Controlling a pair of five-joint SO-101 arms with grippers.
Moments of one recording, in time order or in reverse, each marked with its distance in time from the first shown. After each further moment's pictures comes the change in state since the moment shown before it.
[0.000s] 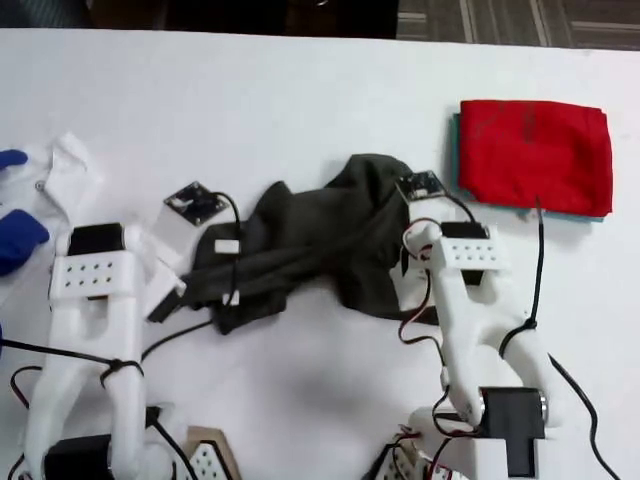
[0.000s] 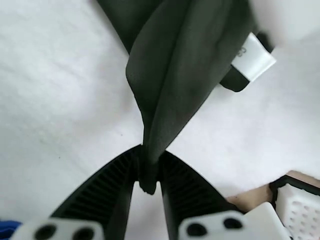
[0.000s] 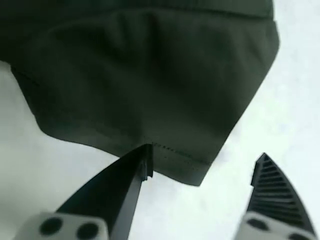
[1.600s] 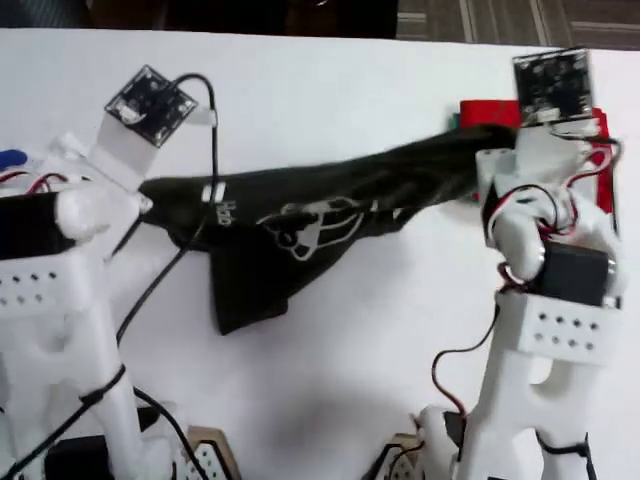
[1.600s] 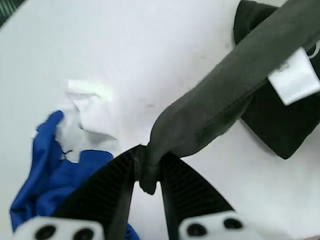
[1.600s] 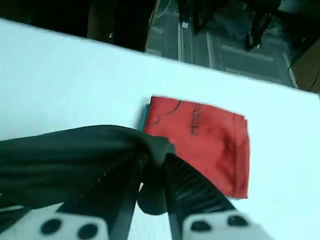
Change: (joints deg) left arm 0.7 0.0 -48.9 16.7 2.6; right arm 10.9 -26.1 -34.9 3.5 4.1
